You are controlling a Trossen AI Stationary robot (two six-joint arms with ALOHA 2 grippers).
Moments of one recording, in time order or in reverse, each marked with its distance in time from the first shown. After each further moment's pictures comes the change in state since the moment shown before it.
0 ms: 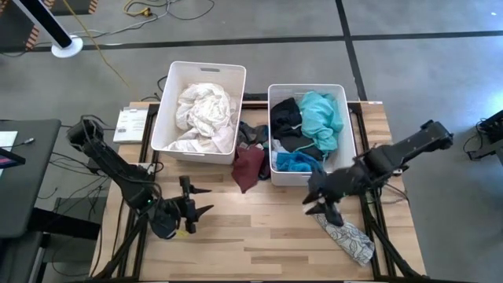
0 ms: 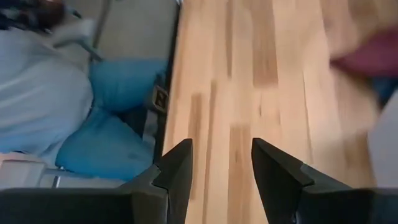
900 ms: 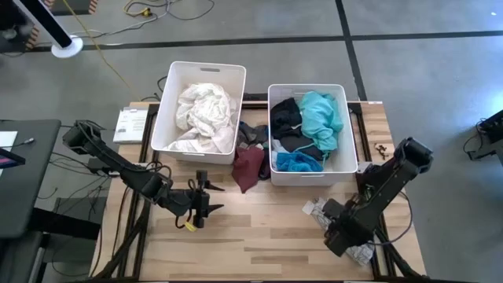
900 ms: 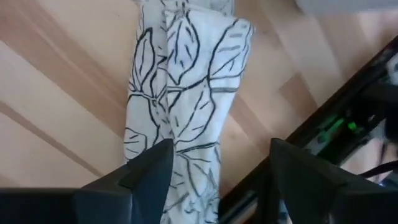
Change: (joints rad) left arm 0.228 0.002 0.000 0.161 0.368 0.240; right arm 0.376 0.431 -0.016 -0.651 0.077 0.994
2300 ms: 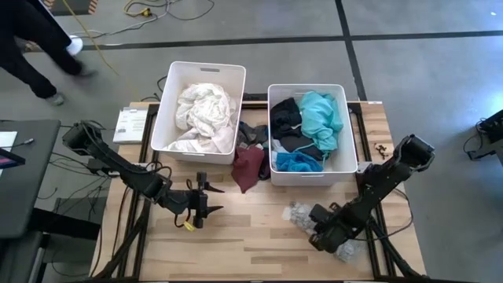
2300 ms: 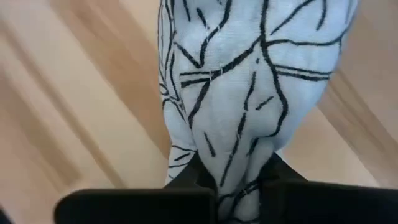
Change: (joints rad) left arm 0.004 0.000 -0.156 0.225 0.025 0.006; right arm -0.049 -0.023 -0.385 0.868 0.155 -0.081
